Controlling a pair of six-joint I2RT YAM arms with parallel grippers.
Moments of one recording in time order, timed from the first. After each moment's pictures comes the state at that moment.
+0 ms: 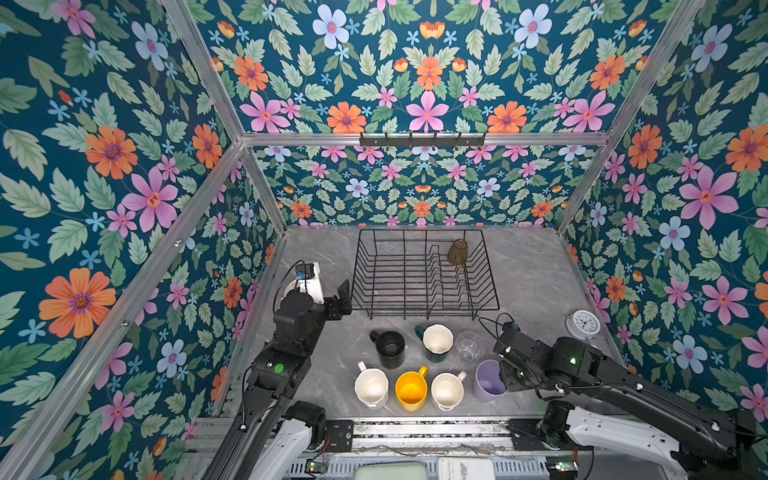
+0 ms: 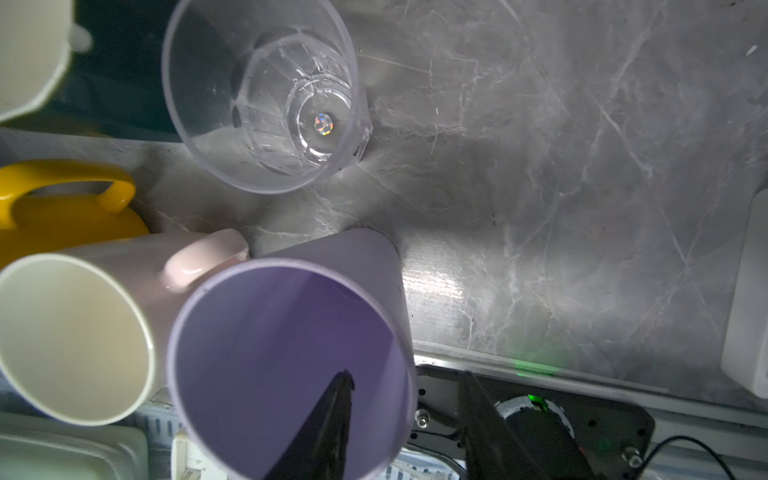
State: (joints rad) left arm -0.35 0.66 0.74 -0.34 -0.19 -0.21; right arm 0.98 0.89 0.84 -1.29 0.14 0.82
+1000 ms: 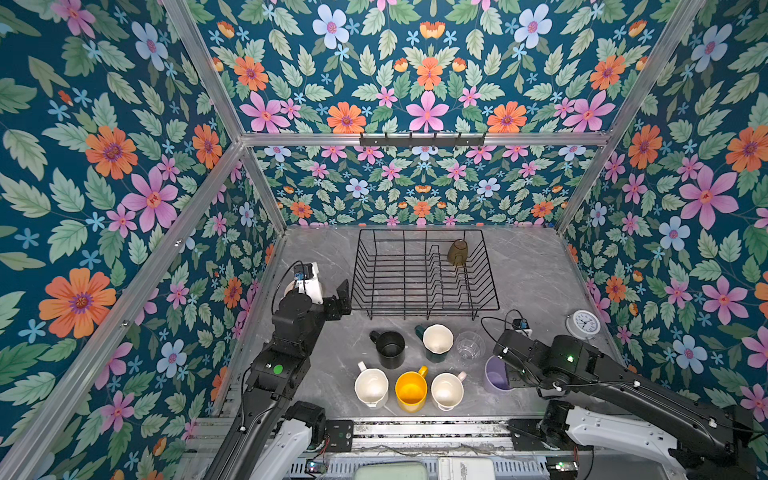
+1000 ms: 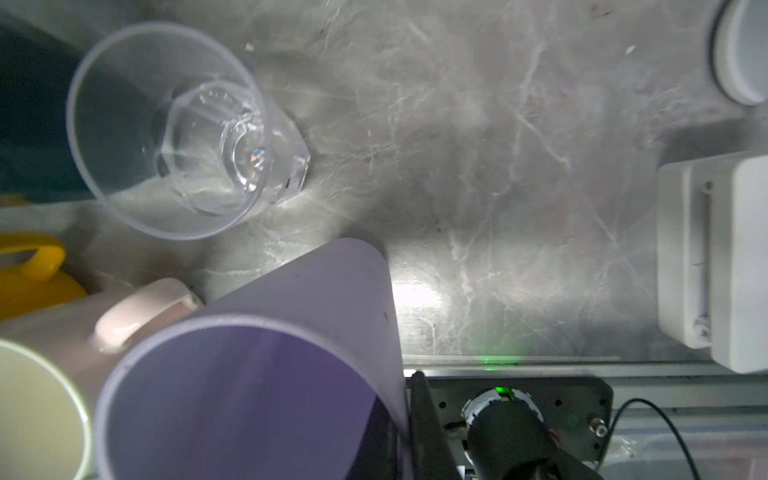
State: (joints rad) left arm -0.34 0.65 0.73 -0.34 -0.19 -0.22; right arm 0.98 0.89 0.89 -1.39 0.30 0.96
